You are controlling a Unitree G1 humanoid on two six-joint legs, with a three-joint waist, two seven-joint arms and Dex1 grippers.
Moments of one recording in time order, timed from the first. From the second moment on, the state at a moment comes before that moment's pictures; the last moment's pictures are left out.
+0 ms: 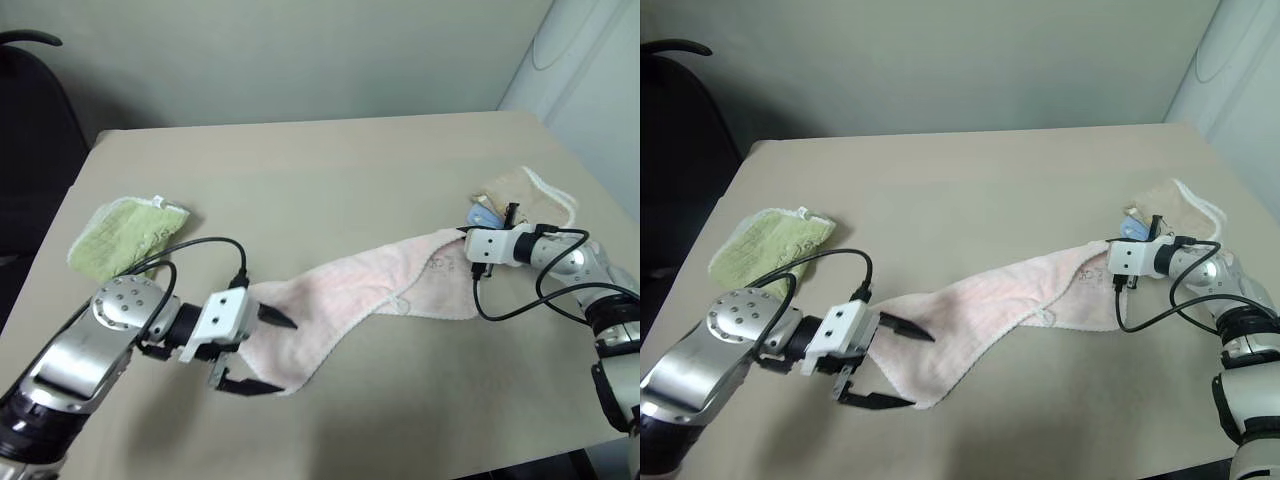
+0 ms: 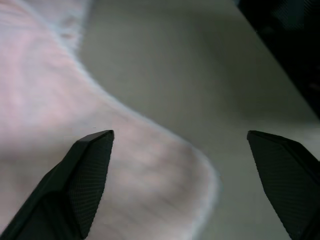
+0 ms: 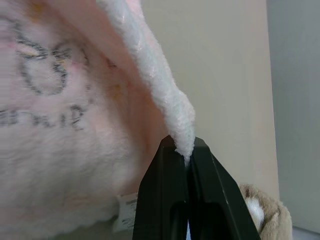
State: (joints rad) left arm -0.17 1.03 -0.07 -0.42 -0.42 0.28 -1.42; right arm -0.79 -0.82 0.27 0.90 -0.39 -0.72 0.59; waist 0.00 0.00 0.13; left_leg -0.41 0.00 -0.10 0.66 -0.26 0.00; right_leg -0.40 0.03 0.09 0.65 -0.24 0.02
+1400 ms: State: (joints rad) left arm -0.10 0.93 -0.25 -0.32 -0.10 -0.01 -1.29; right arm -0.53 -0.84 0.13 0.46 -0.27 -0.43 0.65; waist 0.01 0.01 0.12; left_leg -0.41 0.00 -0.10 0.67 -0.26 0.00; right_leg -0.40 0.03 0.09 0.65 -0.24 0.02
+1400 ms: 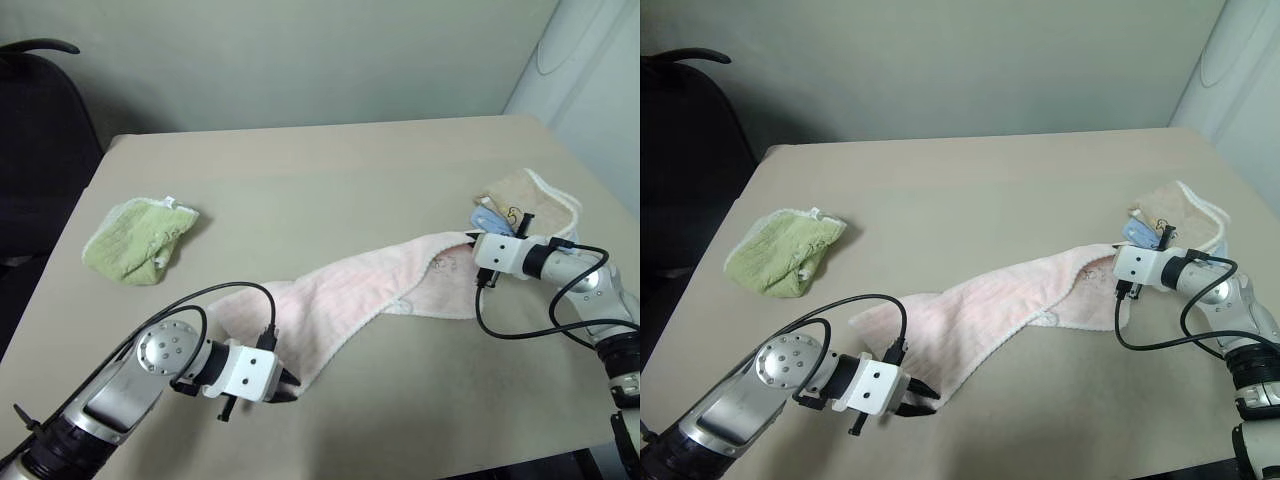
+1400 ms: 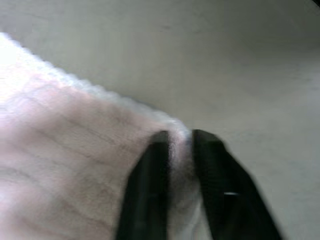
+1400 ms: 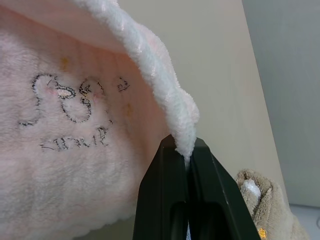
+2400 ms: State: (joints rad) left arm -0.75 0.62 0.23 0.11 -0.58 0.47 -0.78; right arm -0.92 -0.85 0.14 0.83 -0.31 -0.51 0.61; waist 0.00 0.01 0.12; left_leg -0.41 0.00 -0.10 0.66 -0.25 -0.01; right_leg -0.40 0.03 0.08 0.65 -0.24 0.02
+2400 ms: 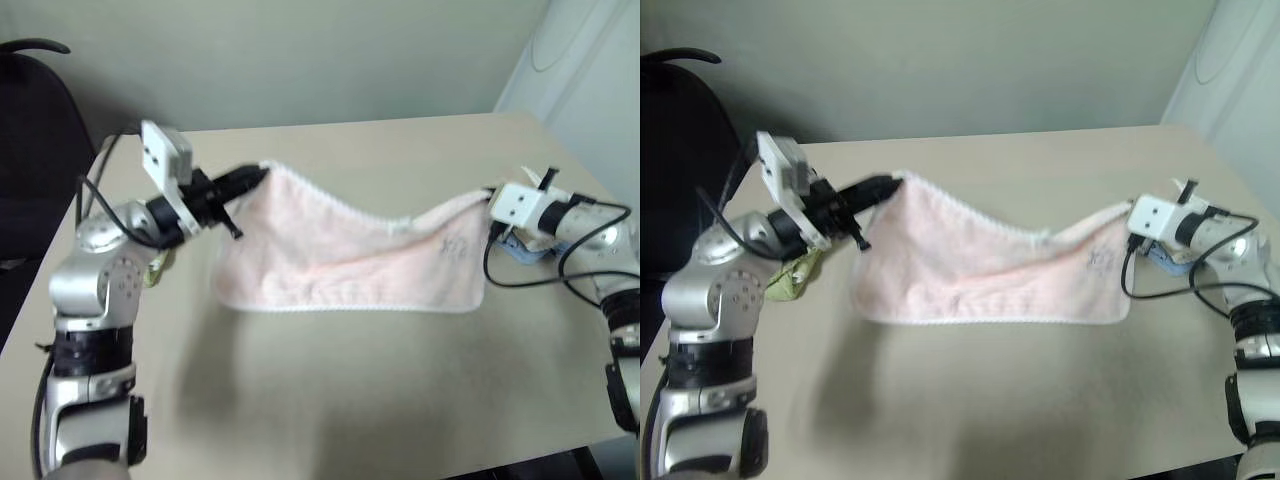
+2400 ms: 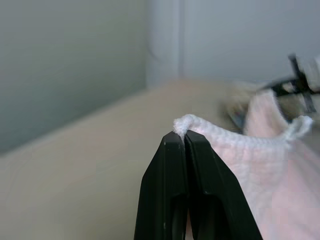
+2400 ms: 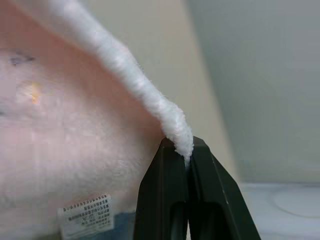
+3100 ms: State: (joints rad) left arm -0.32 0.83 0.39 -0.09 -0.69 0.56 -0.96; right arm -0.50 -0.96 0.05 0.40 0.04 -0.37 1.01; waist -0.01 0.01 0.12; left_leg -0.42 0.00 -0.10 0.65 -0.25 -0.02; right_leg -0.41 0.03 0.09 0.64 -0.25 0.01
